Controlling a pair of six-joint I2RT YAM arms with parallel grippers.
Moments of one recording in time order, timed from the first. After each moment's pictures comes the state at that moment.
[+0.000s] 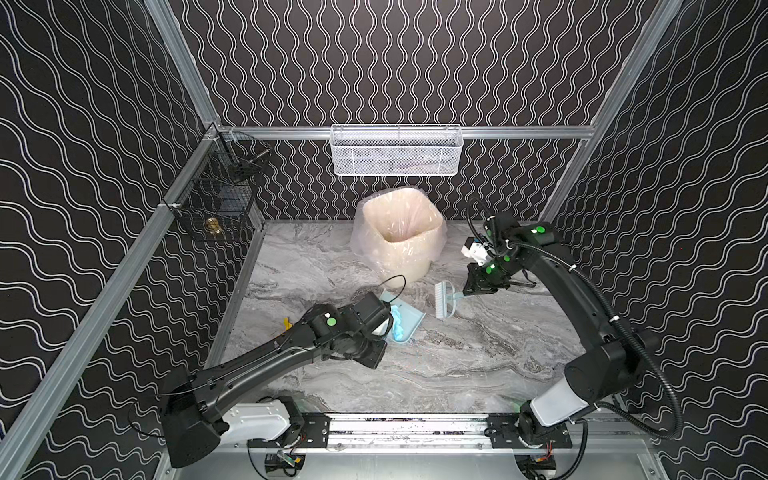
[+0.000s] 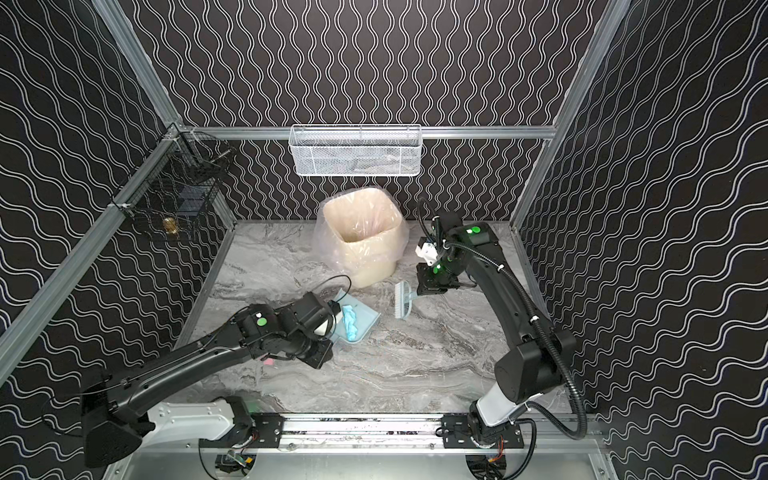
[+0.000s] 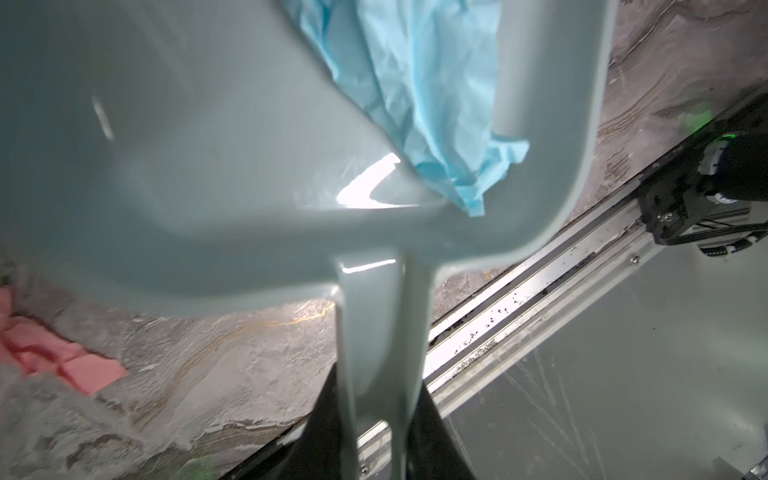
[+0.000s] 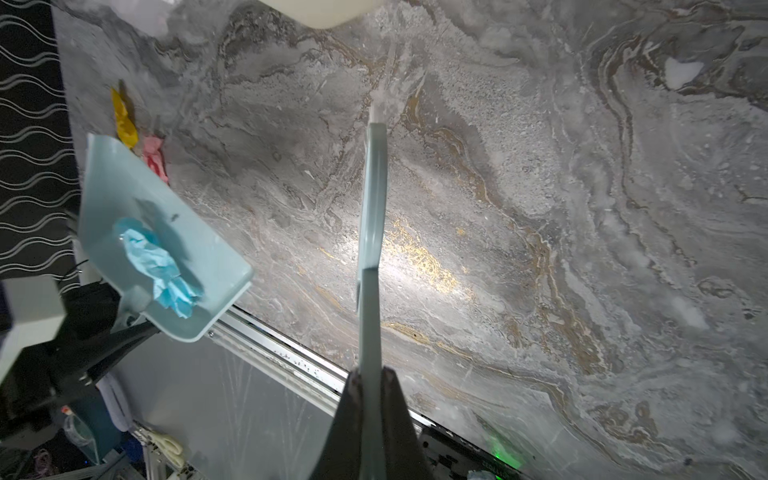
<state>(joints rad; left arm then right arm) -0.95 1.21 1.12 -1.10 0.04 -0.44 0.31 1.59 1.66 -1.41 -0.39 0.12</state>
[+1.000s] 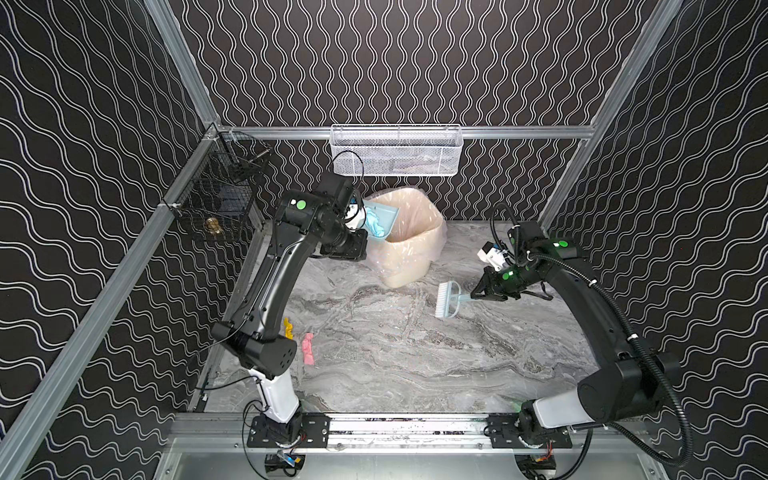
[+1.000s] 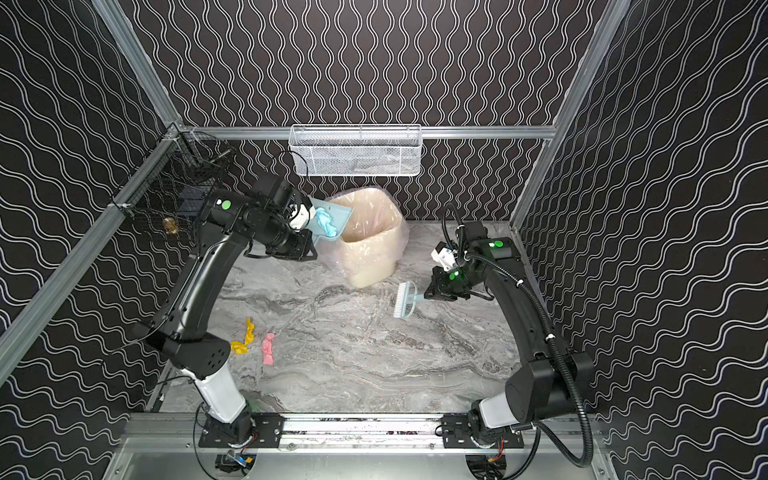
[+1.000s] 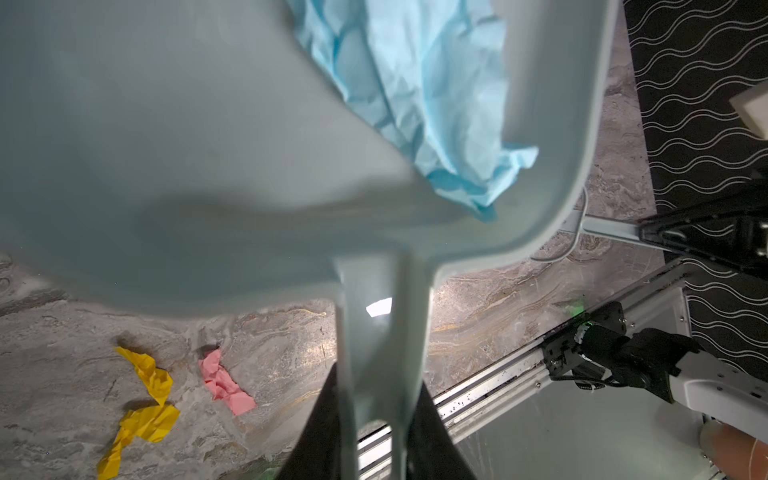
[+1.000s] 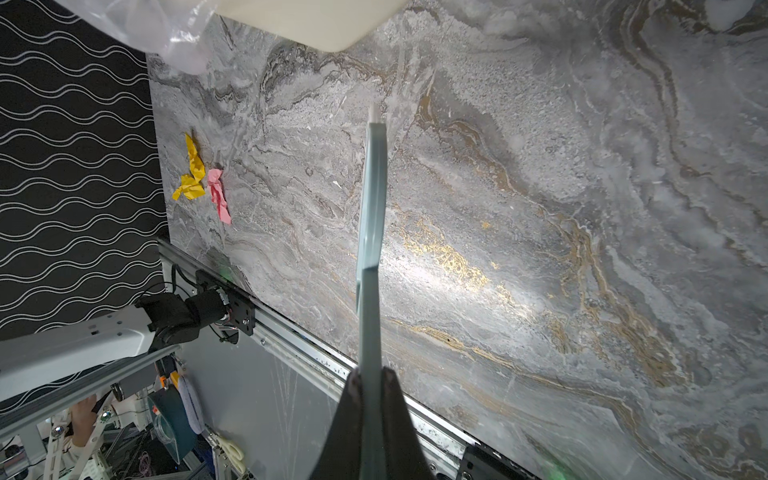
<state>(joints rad) -0.40 1.83 2.31 -1.62 0.20 -0.17 0.18 1.46 1.48 -1.32 -0.55 0.14</state>
